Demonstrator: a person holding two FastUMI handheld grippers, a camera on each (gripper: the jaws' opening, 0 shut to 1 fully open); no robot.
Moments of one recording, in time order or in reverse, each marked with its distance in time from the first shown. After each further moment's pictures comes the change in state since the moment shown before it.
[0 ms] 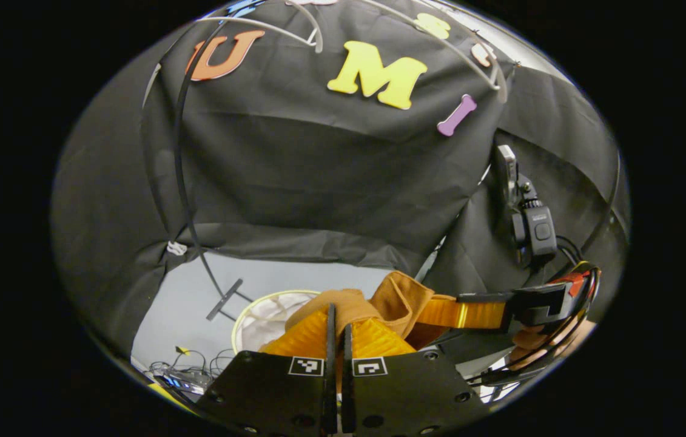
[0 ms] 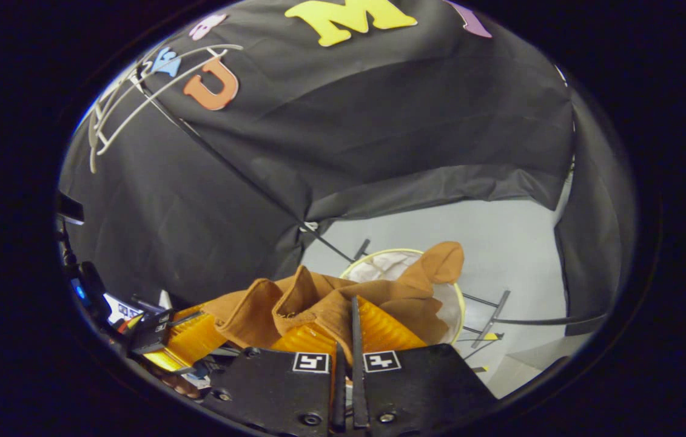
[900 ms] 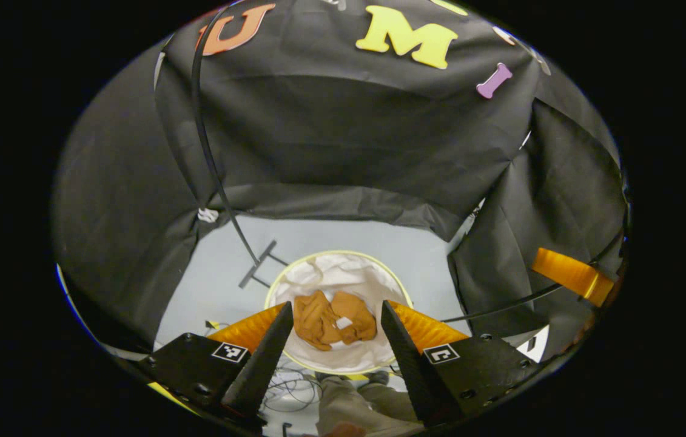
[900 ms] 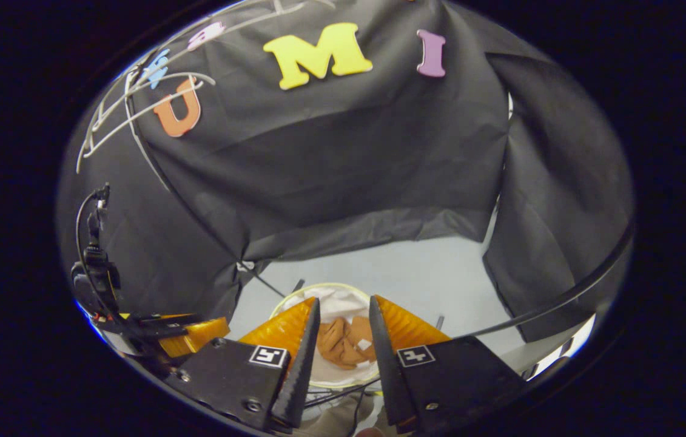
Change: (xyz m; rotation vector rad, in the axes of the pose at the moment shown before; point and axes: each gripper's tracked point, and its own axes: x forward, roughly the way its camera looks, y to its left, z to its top) left arm -0.003 0.031 -0.004 0.031 0.159 0.164; right arm -0.105 -0.054 0.027 -0.014 -0.351 -0.277
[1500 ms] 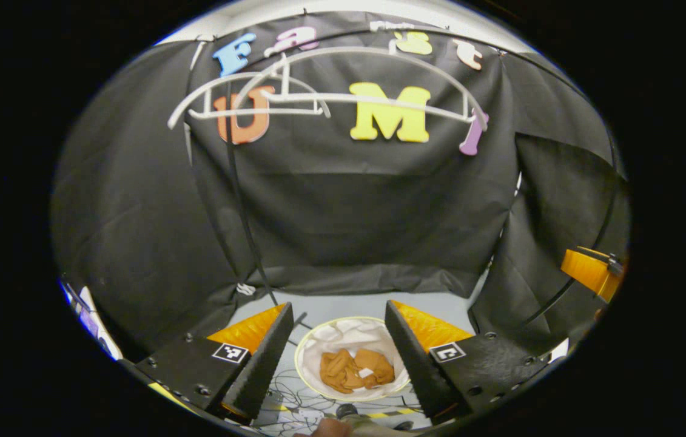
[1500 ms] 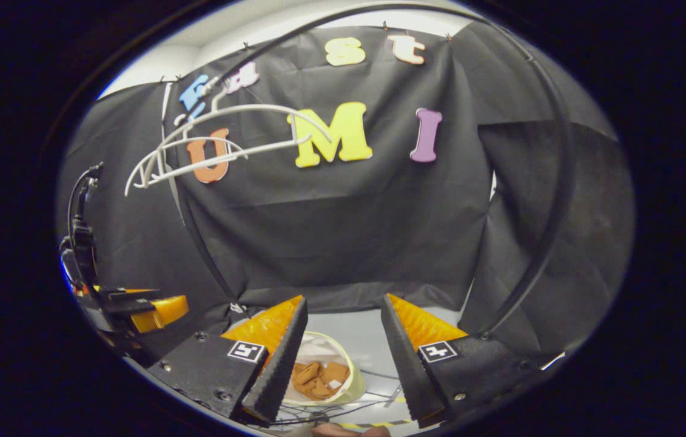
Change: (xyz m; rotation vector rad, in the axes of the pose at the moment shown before) left arm -0.160 -0.047 0.062 0.070 -0.425 0.171; right arm -0.166 -0.053 0.070 -0.133 -0.350 0.042
